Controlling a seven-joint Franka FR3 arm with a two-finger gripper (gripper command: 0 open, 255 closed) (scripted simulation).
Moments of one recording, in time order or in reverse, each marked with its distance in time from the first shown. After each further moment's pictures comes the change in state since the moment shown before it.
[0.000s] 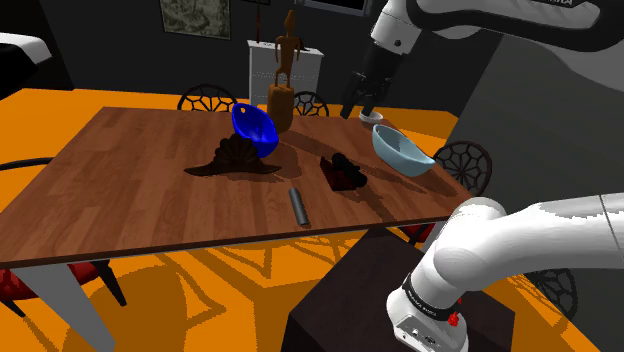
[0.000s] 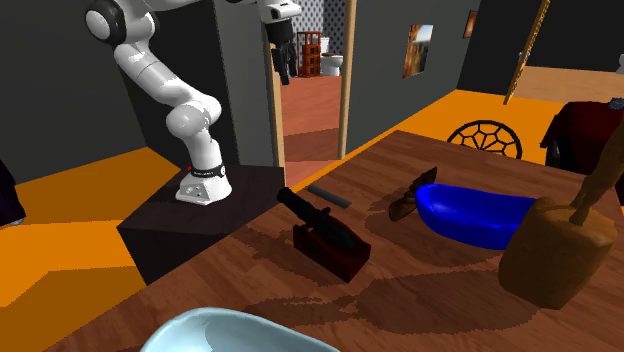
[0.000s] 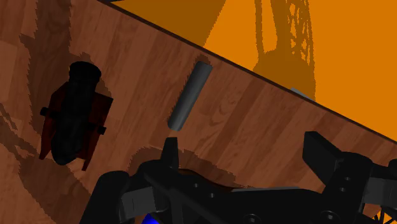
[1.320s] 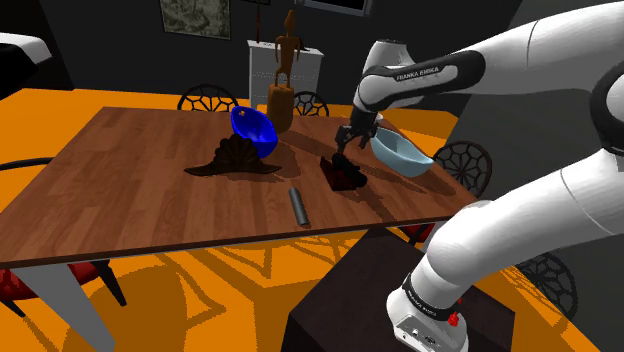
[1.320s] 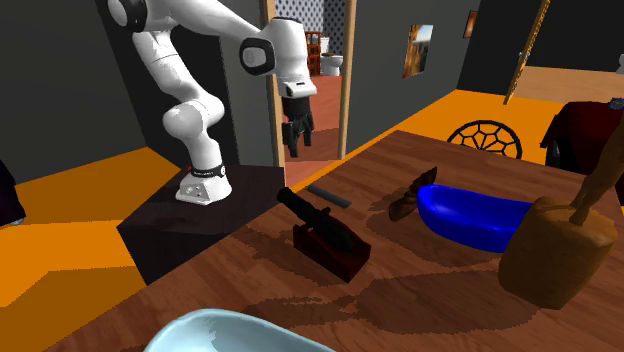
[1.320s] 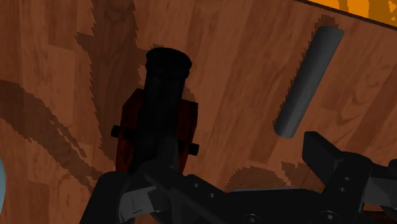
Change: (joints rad) arm -0.158 0.321 -0.114 -0.202 -0.184 0.484 -0.005
